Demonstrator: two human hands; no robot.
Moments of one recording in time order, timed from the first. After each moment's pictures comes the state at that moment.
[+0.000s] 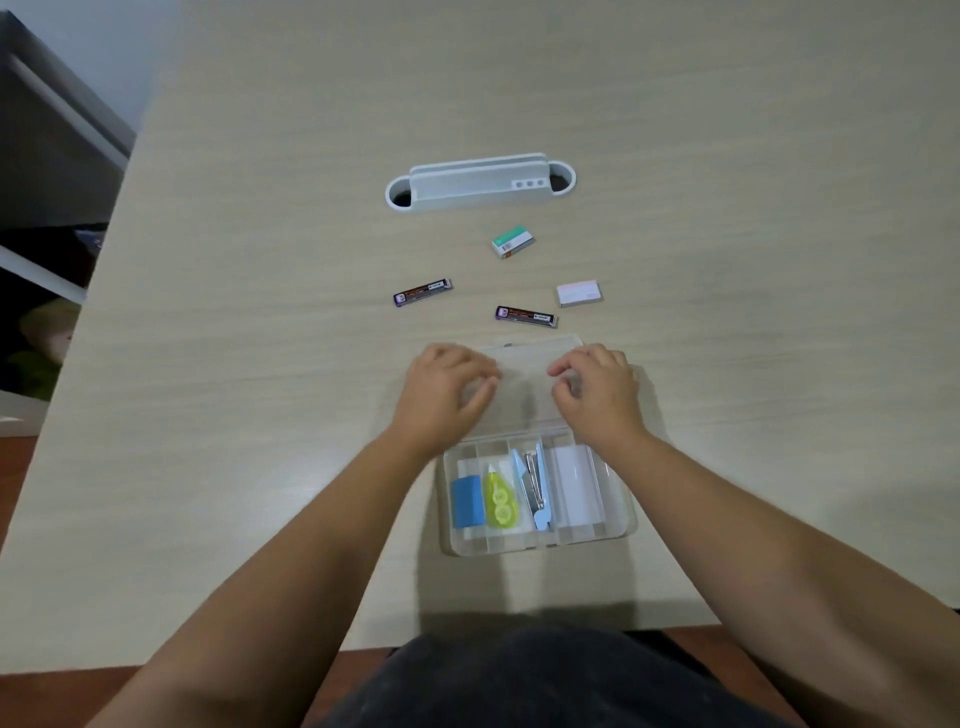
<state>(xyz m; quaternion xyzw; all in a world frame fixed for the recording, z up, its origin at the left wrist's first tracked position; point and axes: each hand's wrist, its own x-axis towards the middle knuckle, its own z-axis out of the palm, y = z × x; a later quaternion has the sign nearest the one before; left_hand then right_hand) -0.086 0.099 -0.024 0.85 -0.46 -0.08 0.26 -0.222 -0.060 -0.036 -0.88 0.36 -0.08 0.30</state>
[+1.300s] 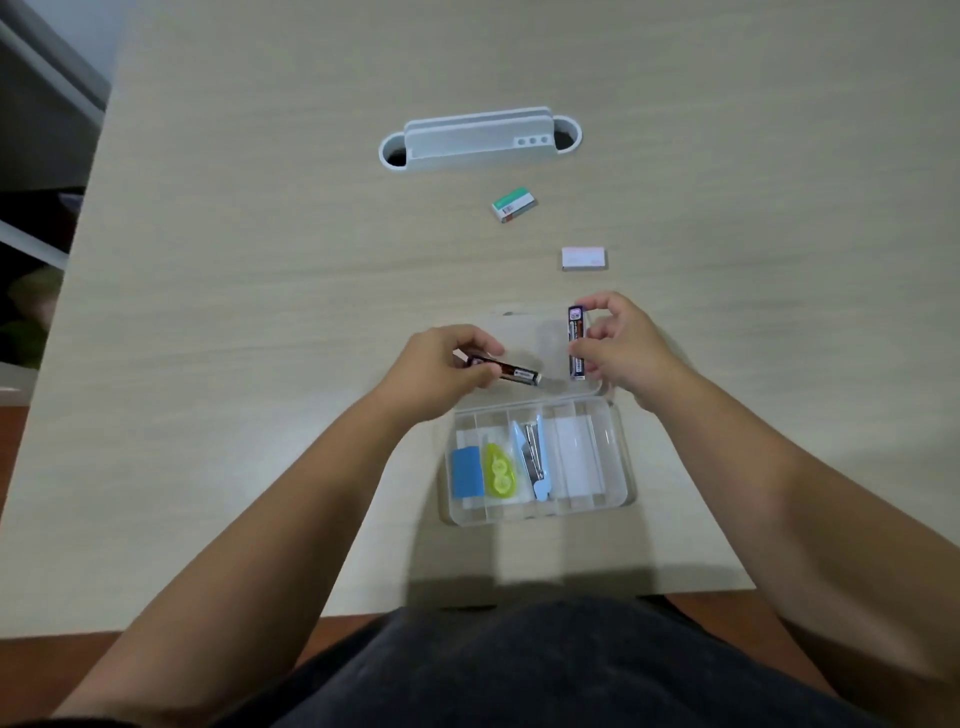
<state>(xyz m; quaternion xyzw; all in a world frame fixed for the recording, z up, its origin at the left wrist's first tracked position) -0.091 0.097 0.019 0.80 -0.24 -0.40 0.38 -0.219 -0.093 -0.007 -0.68 0.41 -0.01 0.61</state>
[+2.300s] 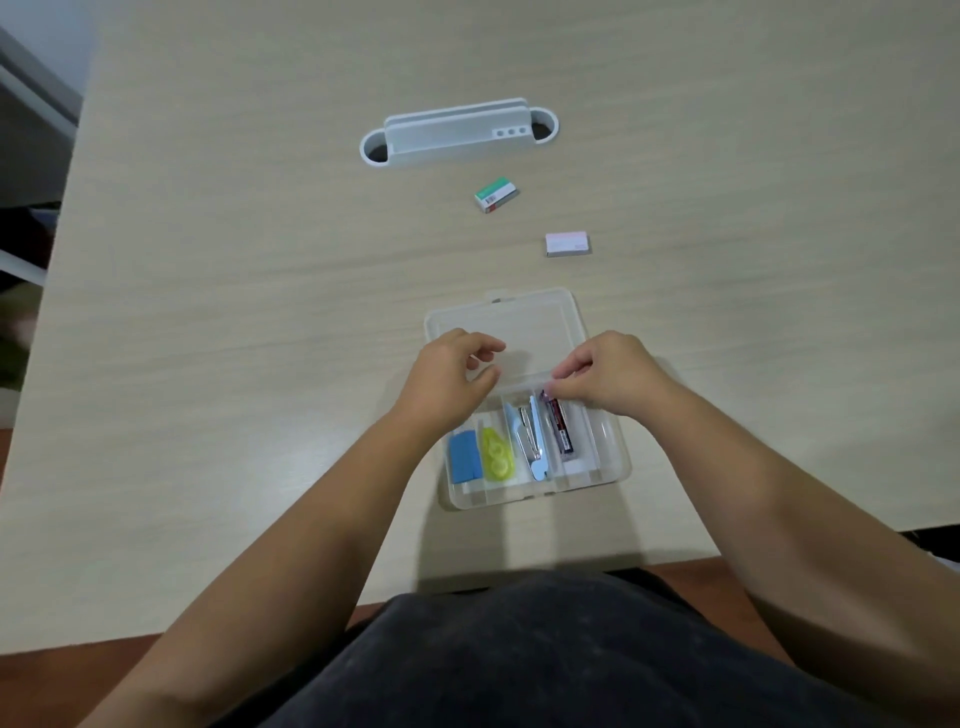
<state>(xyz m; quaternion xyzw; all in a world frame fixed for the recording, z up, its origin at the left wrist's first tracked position) -0.120 0.103 -0.008 0.84 -0.38 -0.25 0.30 -0.252 -0.057 0.003 -0.80 0.39 0.12 0.43</state>
